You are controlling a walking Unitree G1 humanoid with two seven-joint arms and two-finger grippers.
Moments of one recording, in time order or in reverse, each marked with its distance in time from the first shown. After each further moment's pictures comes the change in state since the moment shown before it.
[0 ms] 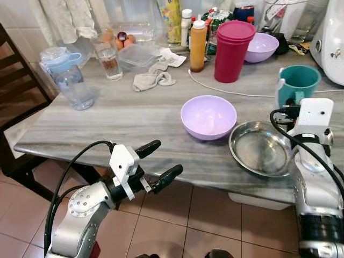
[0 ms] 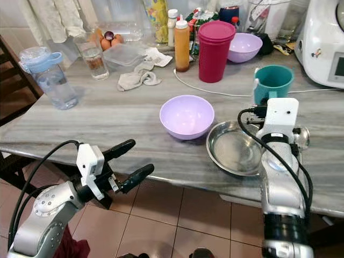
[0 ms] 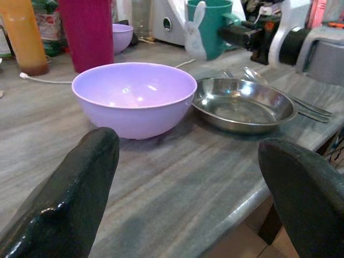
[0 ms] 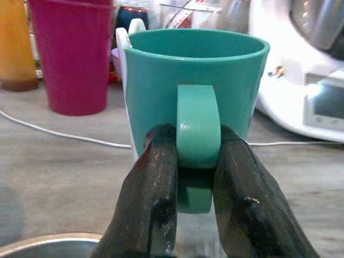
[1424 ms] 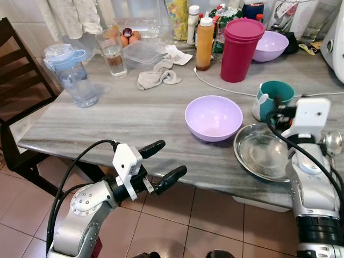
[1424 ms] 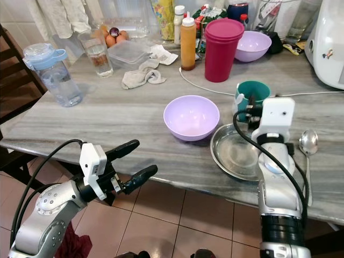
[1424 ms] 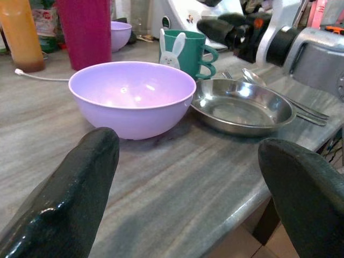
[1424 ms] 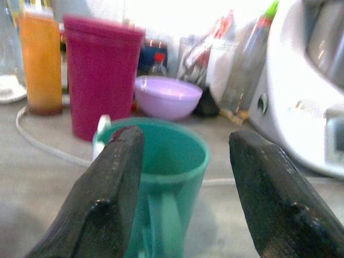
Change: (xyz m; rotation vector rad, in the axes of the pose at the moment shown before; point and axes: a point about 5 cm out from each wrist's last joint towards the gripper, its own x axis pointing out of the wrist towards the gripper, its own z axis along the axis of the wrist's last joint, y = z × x) left arm 0.005 -0.003 0.003 -0.008 -0.006 -0.038; right arm -0.009 0.009 0.014 -0.020 -0.118 0.021
